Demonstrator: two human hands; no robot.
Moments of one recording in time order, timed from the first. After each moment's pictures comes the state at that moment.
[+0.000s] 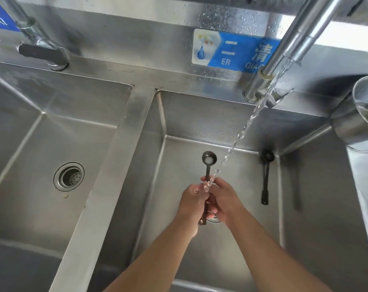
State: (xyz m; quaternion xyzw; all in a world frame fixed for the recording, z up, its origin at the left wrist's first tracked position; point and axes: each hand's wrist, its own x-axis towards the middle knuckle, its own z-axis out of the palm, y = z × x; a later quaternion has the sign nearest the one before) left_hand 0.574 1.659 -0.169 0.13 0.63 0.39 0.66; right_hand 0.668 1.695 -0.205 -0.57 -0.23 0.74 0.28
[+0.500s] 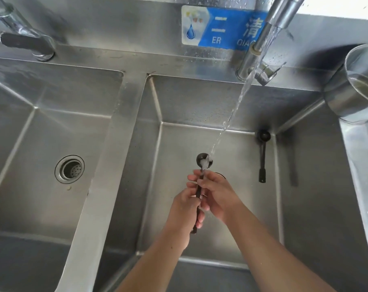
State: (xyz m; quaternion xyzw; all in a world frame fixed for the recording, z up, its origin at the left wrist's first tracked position) left_hand 0.557 1.598 -0.155 0.17 0.65 0.33 0.67; right_hand 0.665 1.655 -0.198 -0.48 -0.15 0.80 0.32
